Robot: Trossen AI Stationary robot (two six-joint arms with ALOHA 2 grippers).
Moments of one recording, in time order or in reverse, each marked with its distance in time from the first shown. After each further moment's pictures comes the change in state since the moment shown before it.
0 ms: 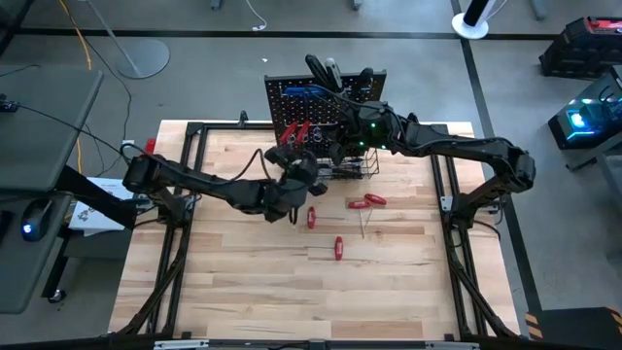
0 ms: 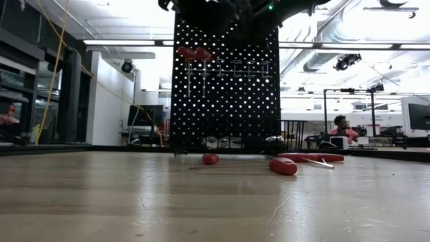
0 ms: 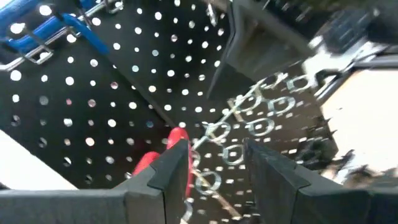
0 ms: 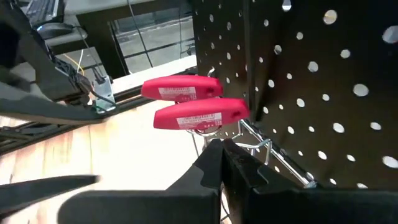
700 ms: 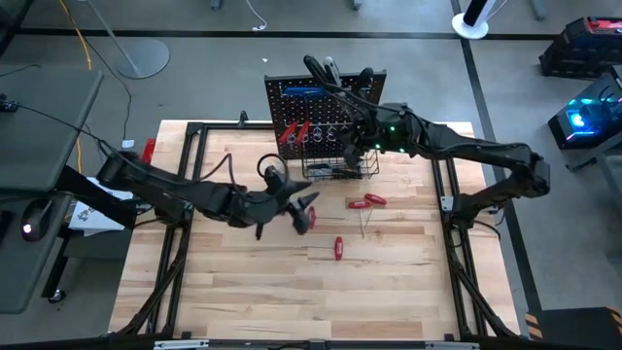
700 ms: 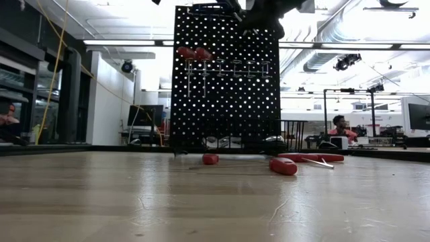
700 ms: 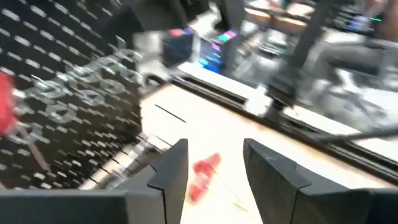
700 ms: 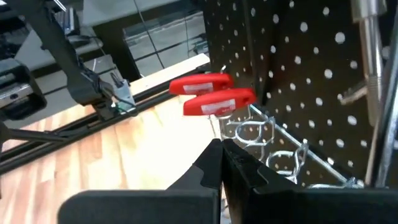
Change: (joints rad) left arm -0.152 -0.216 0.000 -0.301 0.524 -0.682; right arm 0.047 -0.142 0.000 -0.155 0.021 0.104
